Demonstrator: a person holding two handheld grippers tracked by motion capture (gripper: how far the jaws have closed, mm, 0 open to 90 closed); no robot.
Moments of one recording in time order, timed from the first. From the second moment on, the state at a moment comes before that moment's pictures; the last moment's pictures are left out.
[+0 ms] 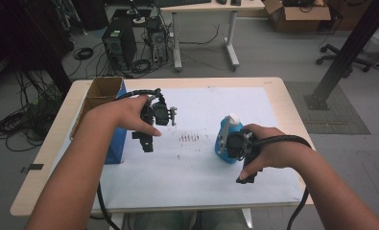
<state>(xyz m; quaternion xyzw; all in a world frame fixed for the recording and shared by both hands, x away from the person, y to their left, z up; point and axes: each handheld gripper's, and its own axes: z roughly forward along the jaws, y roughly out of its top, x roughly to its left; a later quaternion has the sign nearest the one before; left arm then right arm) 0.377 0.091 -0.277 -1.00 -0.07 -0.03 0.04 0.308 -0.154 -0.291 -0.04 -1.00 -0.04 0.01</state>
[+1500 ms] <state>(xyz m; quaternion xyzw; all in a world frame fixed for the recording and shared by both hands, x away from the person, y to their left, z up) 0.380 0.080 -0.277 -1.00 -0.07 -0.03 0.04 0.306 -0.198 -0.302 -0.08 -1.00 -0.05 0.02</state>
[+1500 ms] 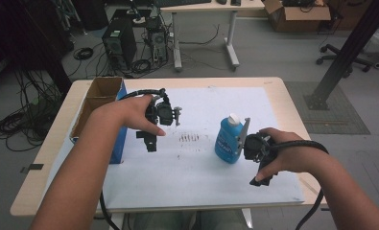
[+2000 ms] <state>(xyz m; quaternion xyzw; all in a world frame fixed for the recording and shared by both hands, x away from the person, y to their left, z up) 0.380 0.076 -0.275 -1.00 -0.07 -0.03 0.04 0.308 -0.222 -0.306 -0.10 -0.99 -0.05 0.01</state>
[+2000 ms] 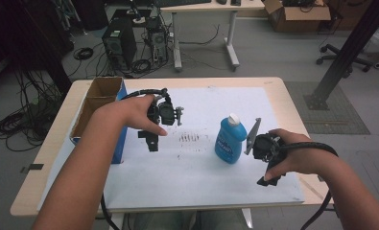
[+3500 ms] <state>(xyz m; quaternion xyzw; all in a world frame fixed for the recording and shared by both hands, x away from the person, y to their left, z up) 0.377 0.083 -0.269 -1.00 -0.07 -0.03 0.04 0.333 -0.255 -0.356 -0.19 -0.97 -0.18 -0.03</state>
